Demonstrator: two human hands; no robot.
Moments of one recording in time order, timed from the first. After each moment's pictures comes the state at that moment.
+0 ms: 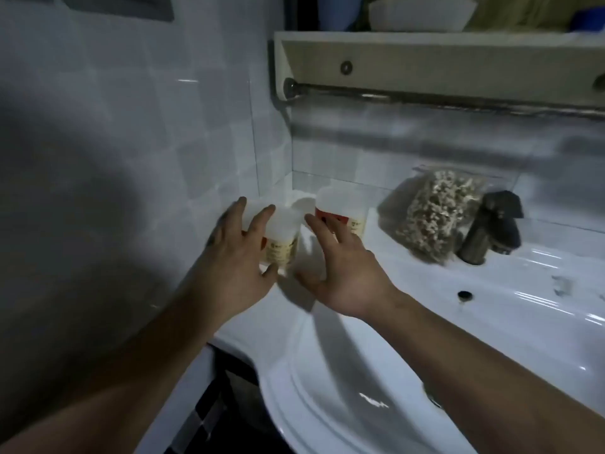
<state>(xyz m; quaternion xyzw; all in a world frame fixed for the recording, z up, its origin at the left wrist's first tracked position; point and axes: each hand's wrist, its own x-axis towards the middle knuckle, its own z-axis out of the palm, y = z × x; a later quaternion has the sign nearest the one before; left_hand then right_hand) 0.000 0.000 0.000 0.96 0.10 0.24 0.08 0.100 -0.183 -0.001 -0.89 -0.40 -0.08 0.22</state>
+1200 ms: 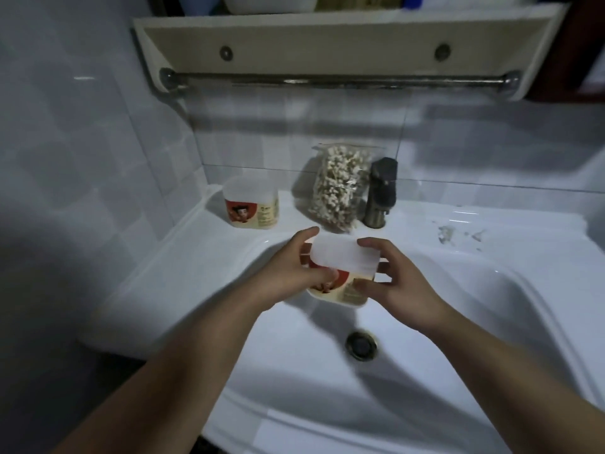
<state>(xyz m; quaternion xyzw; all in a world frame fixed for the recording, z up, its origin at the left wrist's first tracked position) 0.083 -0.171 -0.019 0.82 0.01 -0.04 0.57 0.107 -0.389 -0.037 -0.80 -0.18 0.06 0.57</state>
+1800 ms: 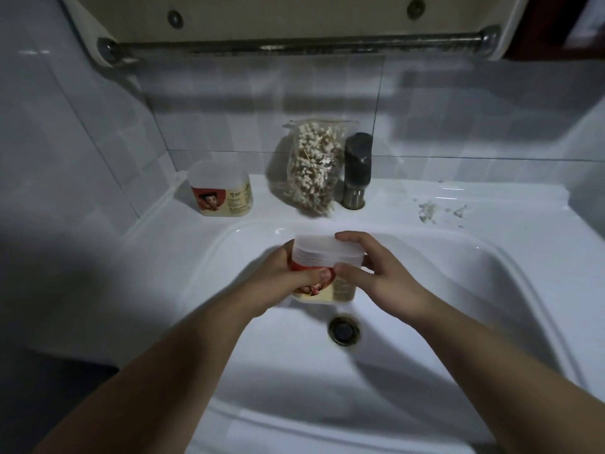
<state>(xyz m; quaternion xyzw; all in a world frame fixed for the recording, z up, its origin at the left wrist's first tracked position) 0.095 -0.193 -0.059 0.77 -0.01 -0.09 0.63 0.116 -0.403 -0.058 -0.75 -0.18 0.11 0.62</state>
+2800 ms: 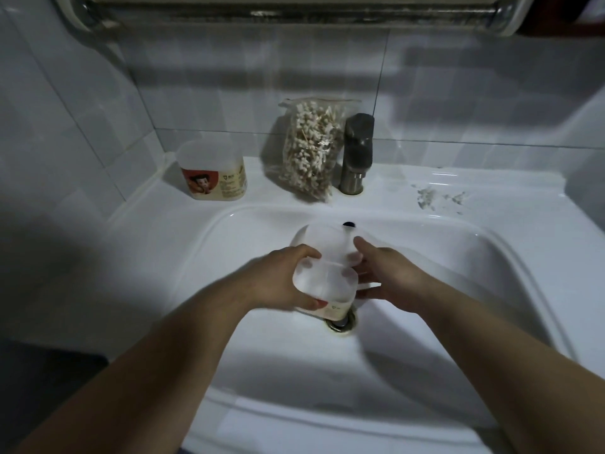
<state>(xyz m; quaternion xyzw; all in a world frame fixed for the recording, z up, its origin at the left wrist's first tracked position) 0.099 -0.182 -0.082 0.95 -0.09 -0.13 0.27 0.139 -0.411 -0.080 -0.73 0.07 0.26 0.62</state>
